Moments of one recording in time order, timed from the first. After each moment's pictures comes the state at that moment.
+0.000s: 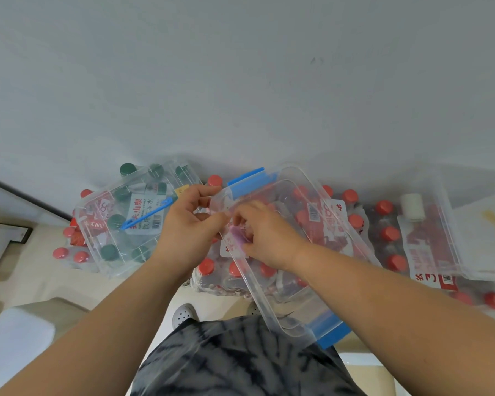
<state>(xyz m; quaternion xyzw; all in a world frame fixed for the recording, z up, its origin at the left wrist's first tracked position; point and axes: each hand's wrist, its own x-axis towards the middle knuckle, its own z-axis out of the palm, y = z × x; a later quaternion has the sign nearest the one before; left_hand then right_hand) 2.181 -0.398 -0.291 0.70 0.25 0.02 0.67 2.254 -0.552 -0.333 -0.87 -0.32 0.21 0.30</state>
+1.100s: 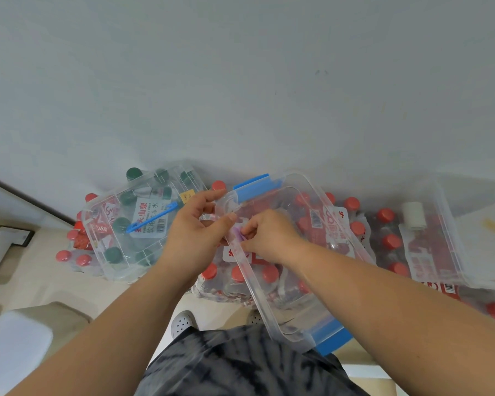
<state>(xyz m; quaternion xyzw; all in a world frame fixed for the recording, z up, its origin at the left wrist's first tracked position) 2.178 -0.397 -0.297 0.72 0.25 0.03 0.65 2.262 -0.538 -0.338 -0.90 -0.14 0.30 0.30</state>
